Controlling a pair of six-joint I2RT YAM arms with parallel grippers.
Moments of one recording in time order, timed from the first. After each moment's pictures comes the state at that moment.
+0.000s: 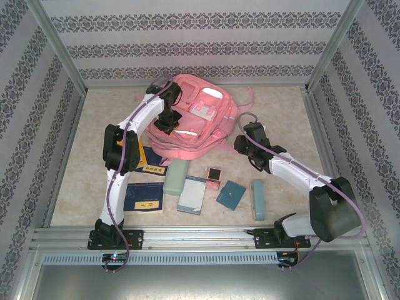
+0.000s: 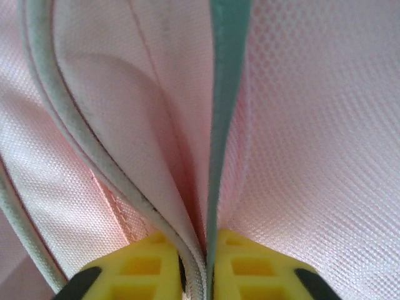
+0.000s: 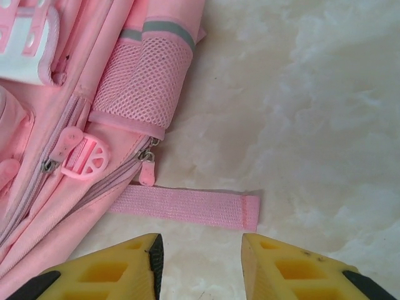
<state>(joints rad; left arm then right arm) -0.33 2.30 2.12 -1.25 0.06 -1.21 0.39 1.37 0.78 -0.20 0.12 0.63</state>
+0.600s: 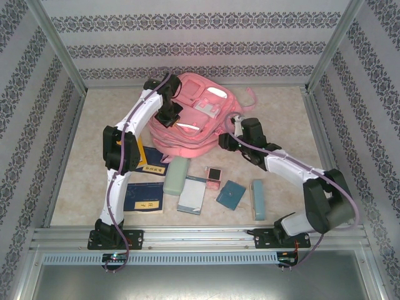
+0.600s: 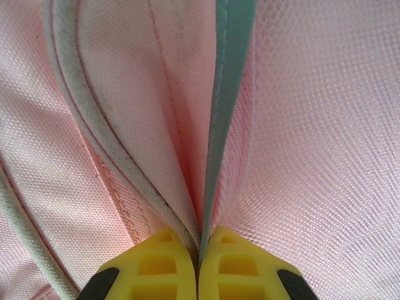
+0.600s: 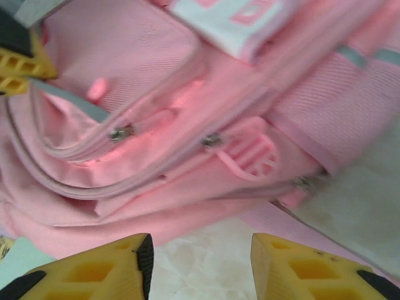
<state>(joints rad) -0.33 2.30 2.25 -1.29 0.09 -1.19 0.41 1.46 0.82 0.02 -0.22 0.31</state>
